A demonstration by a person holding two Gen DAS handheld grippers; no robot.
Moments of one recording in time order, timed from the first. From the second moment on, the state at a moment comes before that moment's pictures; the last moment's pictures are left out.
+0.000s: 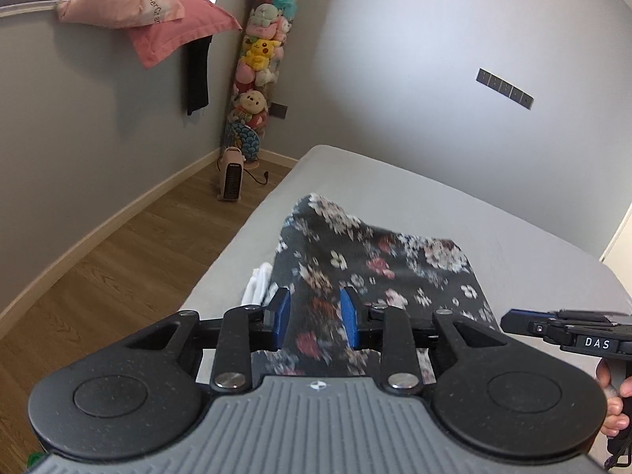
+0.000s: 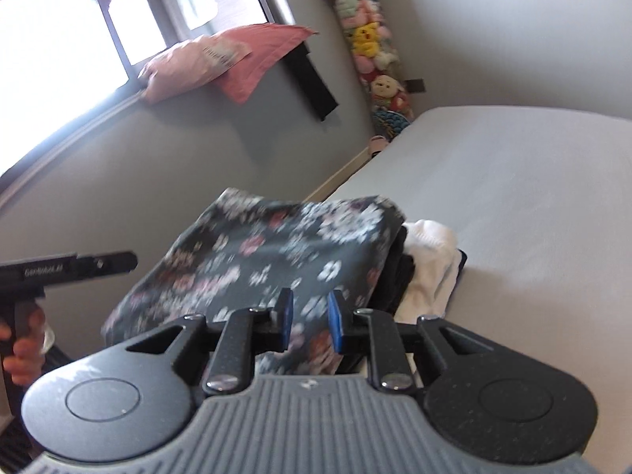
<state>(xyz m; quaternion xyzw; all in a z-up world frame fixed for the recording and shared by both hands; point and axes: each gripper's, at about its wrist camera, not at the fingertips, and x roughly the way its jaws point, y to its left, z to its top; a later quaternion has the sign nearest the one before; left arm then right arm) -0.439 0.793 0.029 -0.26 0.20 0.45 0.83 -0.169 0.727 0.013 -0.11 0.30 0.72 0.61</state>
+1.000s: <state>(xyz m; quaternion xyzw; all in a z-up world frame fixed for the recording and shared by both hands) -0.438 0.726 0.008 -0.21 0.25 0.52 0.79 -0.231 0.648 -0.006 -0.16 0.27 0.72 0.62</state>
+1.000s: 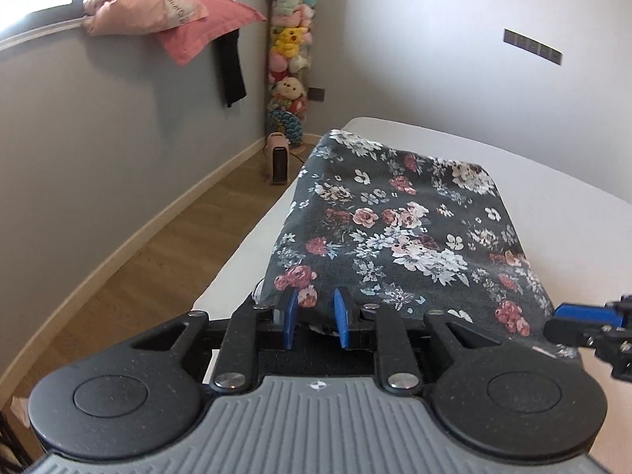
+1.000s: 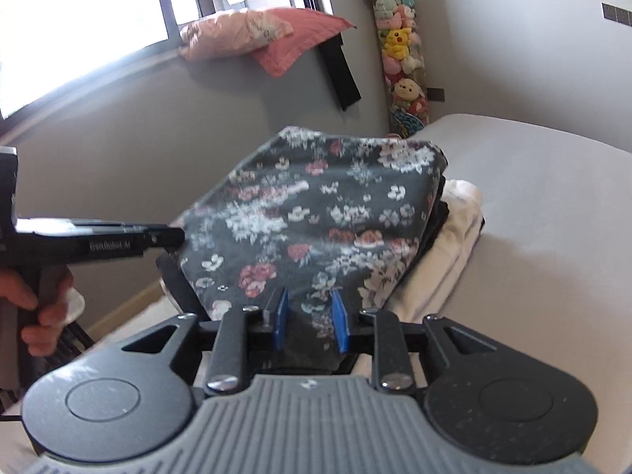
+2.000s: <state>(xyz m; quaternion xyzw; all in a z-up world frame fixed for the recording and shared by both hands) -0.432 0.444 0.129 -0.08 0.19 0.55 0.81 -0.243 0.416 0.103 -0.10 0.16 0.73 0.66</state>
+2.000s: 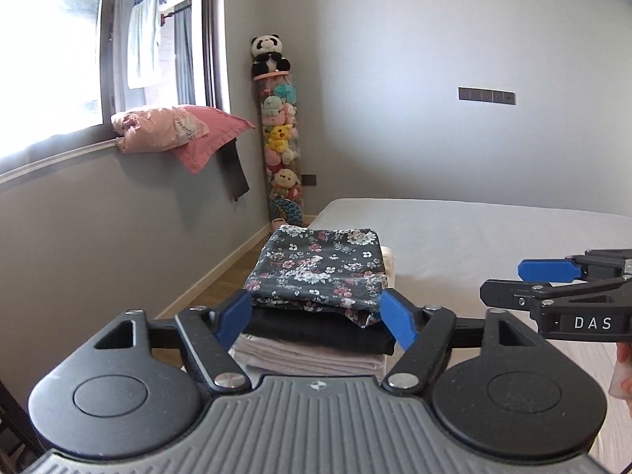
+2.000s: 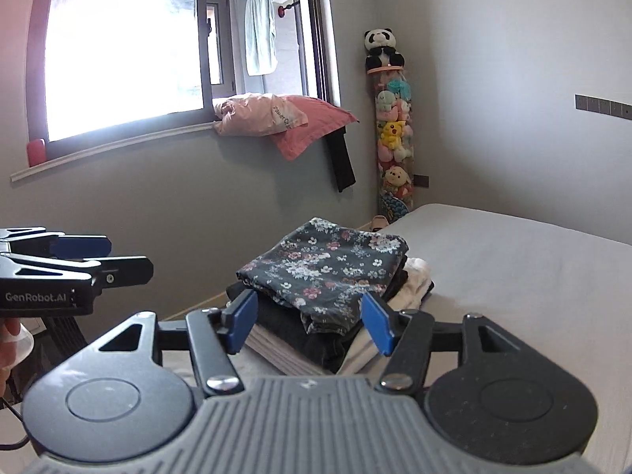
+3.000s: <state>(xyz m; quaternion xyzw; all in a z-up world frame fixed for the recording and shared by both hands) -0.424 0.323 0.066 -0.17 0.19 0.64 0.72 -0.274 0.299 0.054 -0.12 0.18 0.70 0.68</state>
